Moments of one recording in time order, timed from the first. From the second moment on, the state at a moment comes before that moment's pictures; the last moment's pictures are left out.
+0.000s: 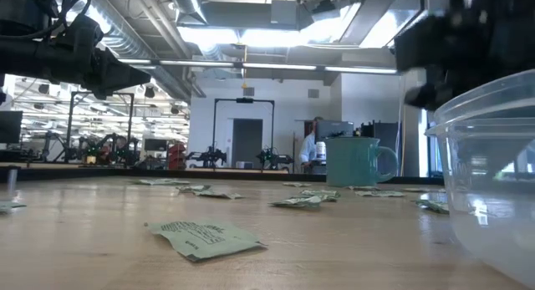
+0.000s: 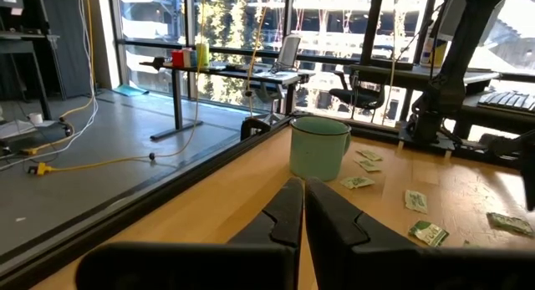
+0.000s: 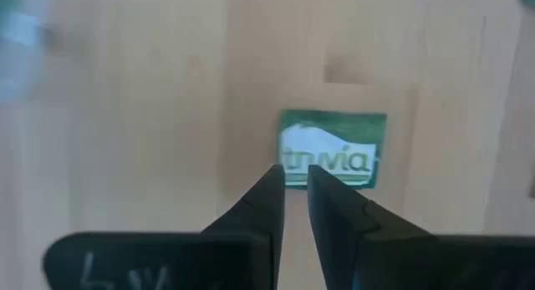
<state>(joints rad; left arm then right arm) 0.47 0.00 0.02 0.00 0.02 -0.09 0.52 1.72 1.00 -0.64 0.17 0.43</state>
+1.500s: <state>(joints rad) 0.47 0.00 0.02 0.00 0.02 -0.09 0.52 1.72 0.95 -0.57 0.16 0.49</state>
